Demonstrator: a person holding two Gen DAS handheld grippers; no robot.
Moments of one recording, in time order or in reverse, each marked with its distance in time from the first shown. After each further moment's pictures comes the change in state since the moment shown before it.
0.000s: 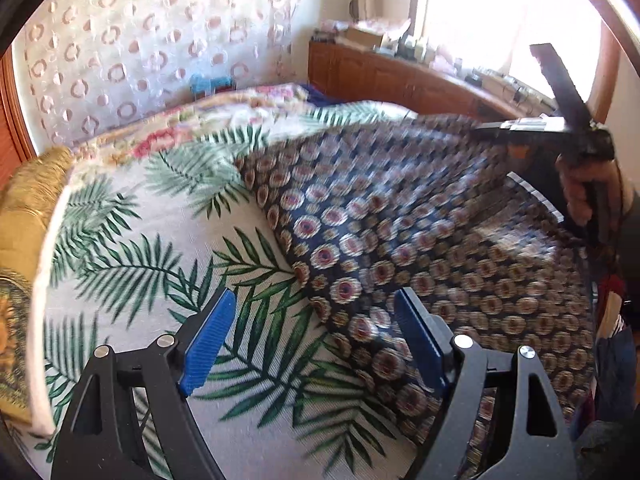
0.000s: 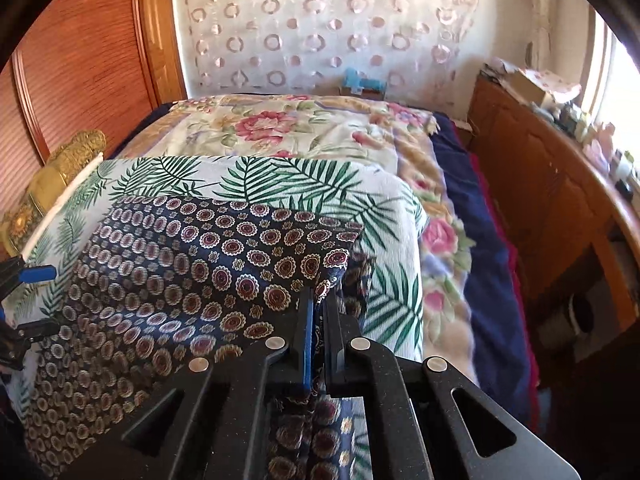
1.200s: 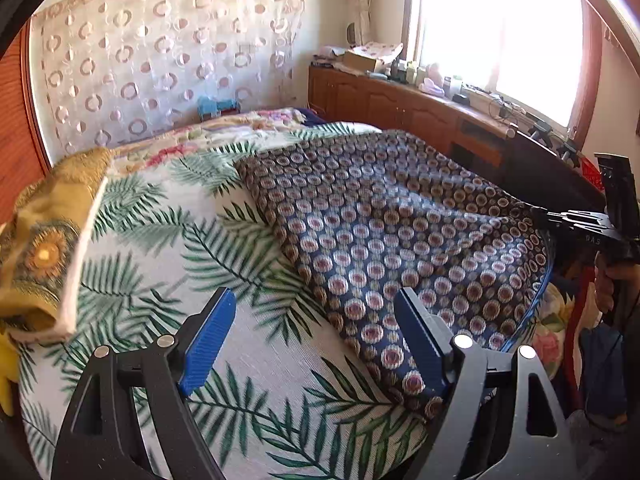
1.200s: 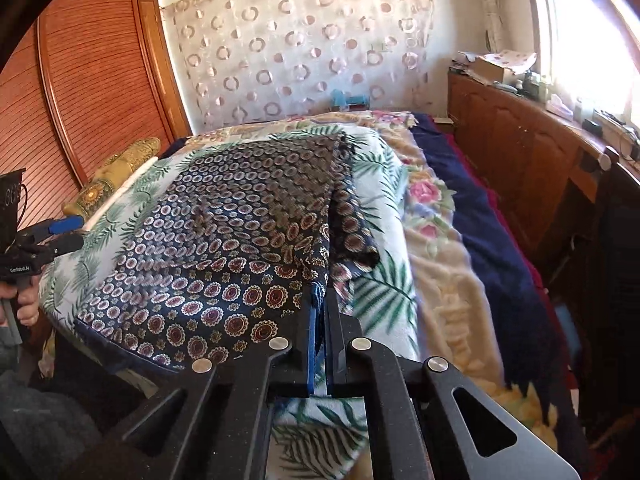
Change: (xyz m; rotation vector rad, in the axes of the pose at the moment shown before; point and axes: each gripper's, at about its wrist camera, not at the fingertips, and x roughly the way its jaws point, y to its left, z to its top) left arm -0.074 -0.032 -0.056 -0.015 -0.061 0.006; right arm -0.158 -0.009 -0.178 0.128 -0.116 0.044
